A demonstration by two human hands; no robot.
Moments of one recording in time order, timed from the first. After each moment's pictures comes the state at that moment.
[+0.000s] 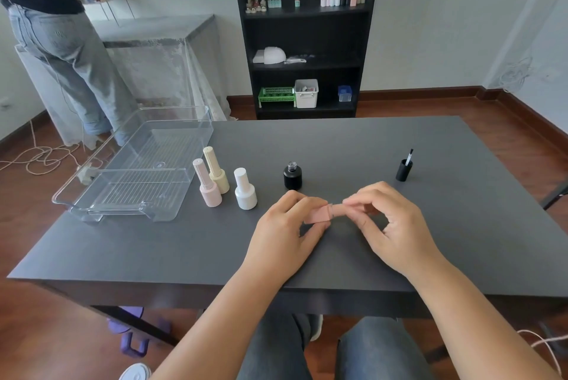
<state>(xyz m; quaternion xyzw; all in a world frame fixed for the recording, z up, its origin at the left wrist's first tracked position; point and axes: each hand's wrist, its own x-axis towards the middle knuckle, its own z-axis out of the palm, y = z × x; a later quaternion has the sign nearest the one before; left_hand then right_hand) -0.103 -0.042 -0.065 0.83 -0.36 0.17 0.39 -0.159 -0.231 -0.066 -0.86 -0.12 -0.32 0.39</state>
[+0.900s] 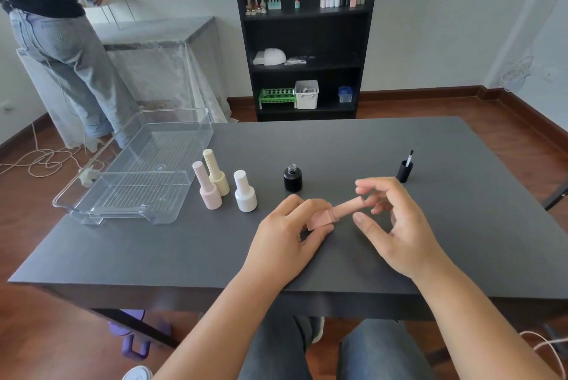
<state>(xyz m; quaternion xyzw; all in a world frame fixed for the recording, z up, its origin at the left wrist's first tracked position) -0.104 -0.042 -0.066 0.82 -0.37 0.15 0.41 -0.161 -0.236 -0.068 -0.83 -0.09 -0.28 0.48</state>
